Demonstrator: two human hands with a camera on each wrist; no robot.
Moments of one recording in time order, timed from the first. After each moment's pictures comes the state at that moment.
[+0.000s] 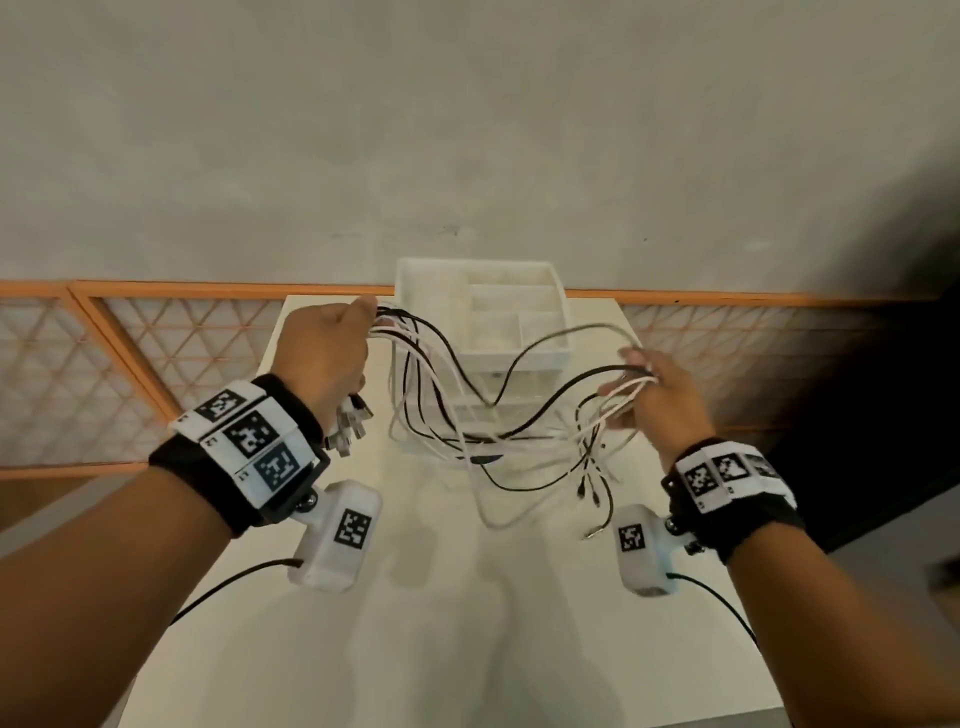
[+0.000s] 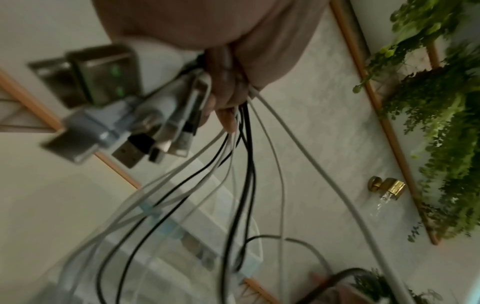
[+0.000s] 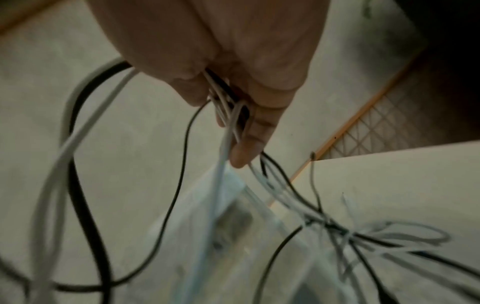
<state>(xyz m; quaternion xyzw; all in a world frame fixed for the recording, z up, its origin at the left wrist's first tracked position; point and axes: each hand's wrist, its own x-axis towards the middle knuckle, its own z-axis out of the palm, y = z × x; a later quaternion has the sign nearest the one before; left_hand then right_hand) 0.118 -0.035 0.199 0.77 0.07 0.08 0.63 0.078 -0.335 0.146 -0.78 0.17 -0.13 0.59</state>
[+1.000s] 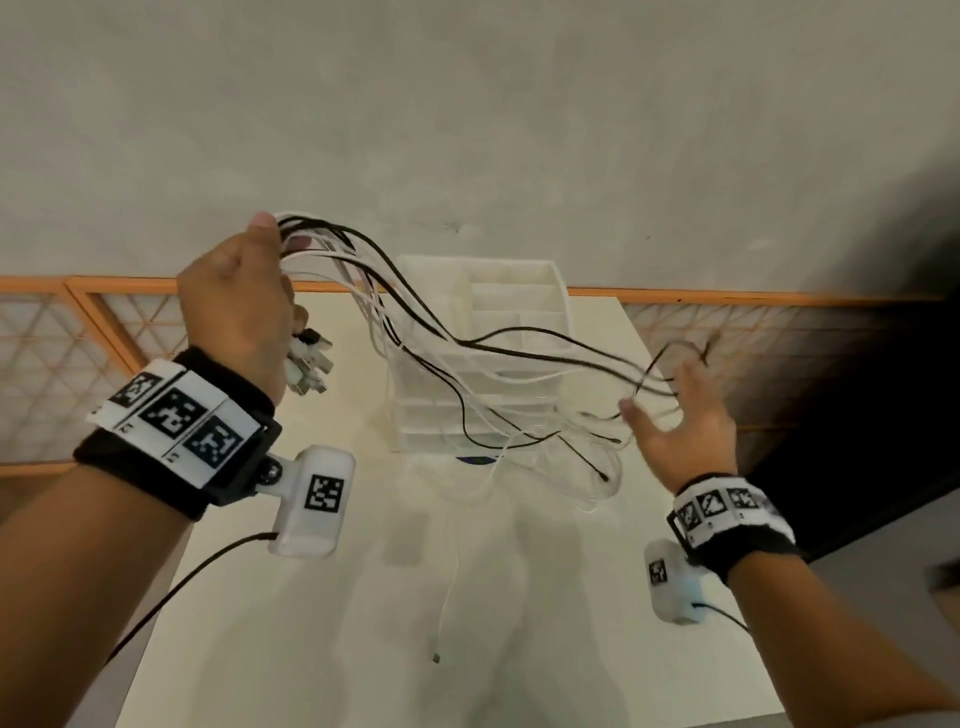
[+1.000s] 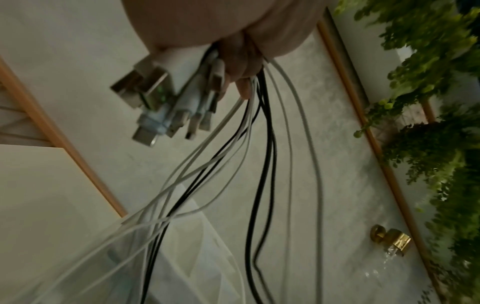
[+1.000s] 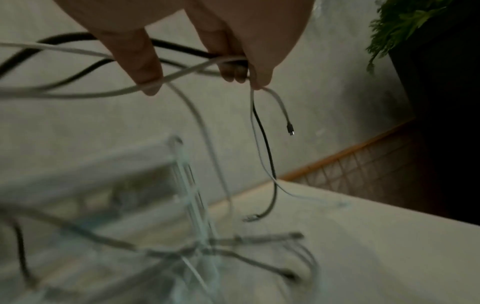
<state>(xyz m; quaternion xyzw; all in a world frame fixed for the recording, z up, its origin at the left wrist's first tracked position) 0.126 -0.010 0.229 0.67 0.08 0.25 0.70 0.063 -0.365 0.107 -0.91 0.19 -0.20 0.31</state>
